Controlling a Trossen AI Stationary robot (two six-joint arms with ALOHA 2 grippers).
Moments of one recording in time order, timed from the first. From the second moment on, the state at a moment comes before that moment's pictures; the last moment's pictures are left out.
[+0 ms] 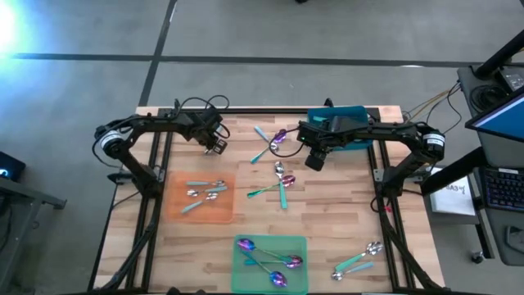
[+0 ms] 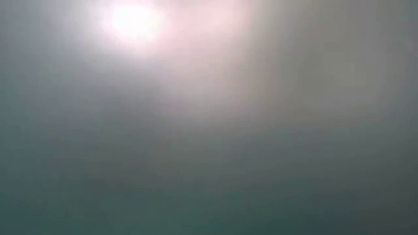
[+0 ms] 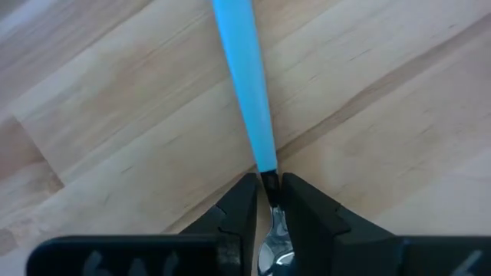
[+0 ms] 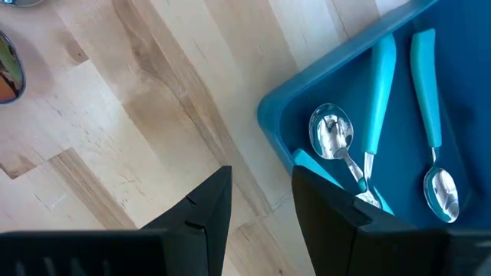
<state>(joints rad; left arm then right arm) 0.74 1.65 0.79 -0.45 -0.10 -0.25 -0.33 1.57 1.17 -1.01 0.23 0.13</state>
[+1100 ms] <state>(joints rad) 0.54 1.18 0.64 -0.23 0.03 -0.32 -0.33 1.57 1.14 -0.66 0.05 0.23</state>
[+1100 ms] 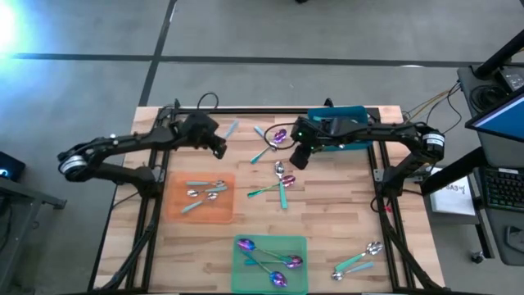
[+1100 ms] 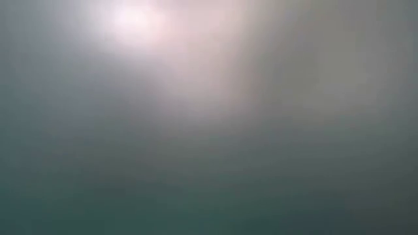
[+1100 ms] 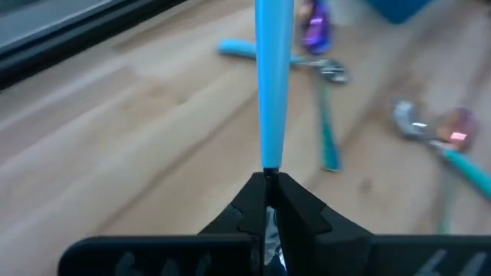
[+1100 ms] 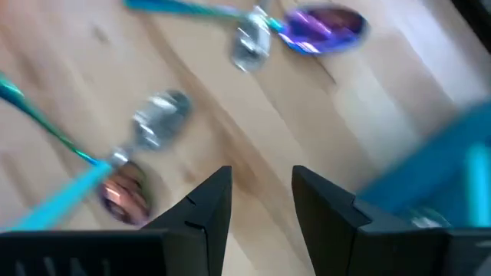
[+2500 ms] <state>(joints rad) -0.15 0.89 0.69 -0.76 0.02 -0.66 -0.21 1.57 1.07 -0.30 -0.04 -0.16</state>
